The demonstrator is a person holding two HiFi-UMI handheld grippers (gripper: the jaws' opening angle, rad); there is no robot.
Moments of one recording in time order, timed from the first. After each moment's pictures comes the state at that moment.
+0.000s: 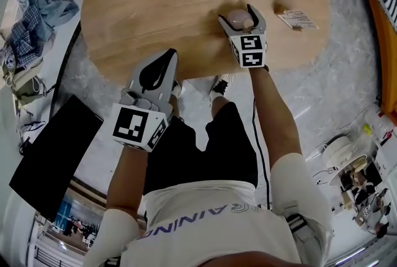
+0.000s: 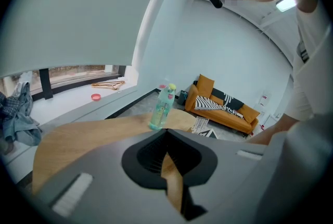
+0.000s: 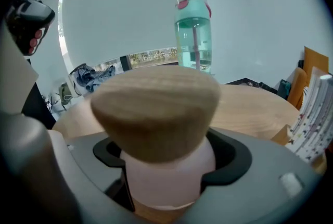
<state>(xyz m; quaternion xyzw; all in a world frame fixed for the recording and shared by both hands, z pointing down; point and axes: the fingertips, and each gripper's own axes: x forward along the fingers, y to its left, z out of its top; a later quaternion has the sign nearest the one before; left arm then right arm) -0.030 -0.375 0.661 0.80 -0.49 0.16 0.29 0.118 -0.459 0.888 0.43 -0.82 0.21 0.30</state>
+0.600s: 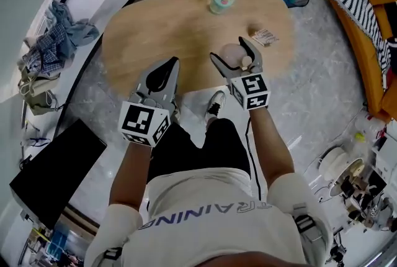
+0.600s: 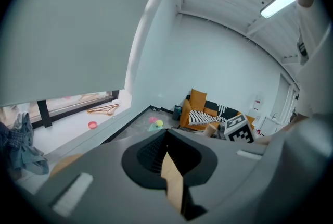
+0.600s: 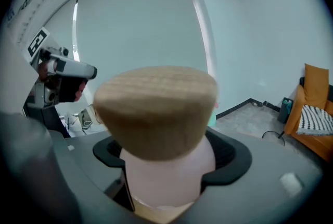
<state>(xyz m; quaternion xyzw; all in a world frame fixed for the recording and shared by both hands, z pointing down) -0.029 -0.382 0.521 0.84 -0.49 0.11 0.23 0.101 -0.421 0.629 0.41 -0.87 0.19 0.22</state>
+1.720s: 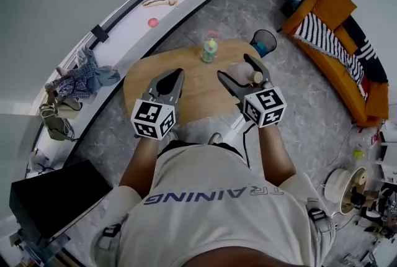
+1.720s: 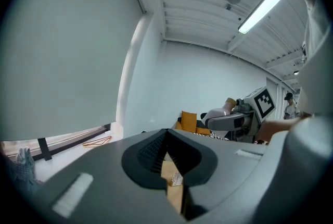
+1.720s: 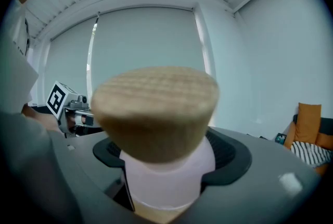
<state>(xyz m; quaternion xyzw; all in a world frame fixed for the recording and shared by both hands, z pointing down) -0.030 -0.321 0.319 0.87 -0.47 0.03 0.13 0.113 -0.342 0.309 0.43 -0.89 0.09 0.11</state>
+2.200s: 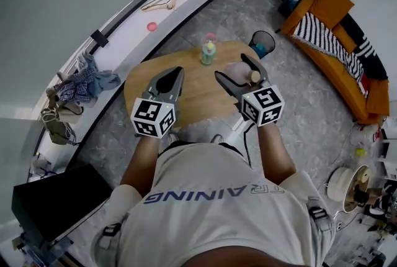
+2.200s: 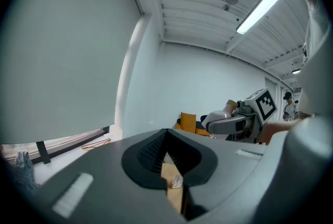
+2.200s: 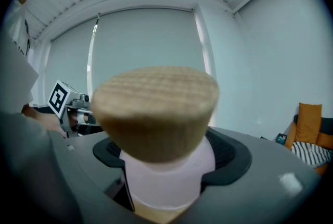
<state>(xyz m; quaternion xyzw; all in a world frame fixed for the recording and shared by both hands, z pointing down) -0.028 -0.329 0.308 0.88 -0.47 0.03 0.12 0.110 -0.344 0.305 0.43 -0.89 0.09 0.11</state>
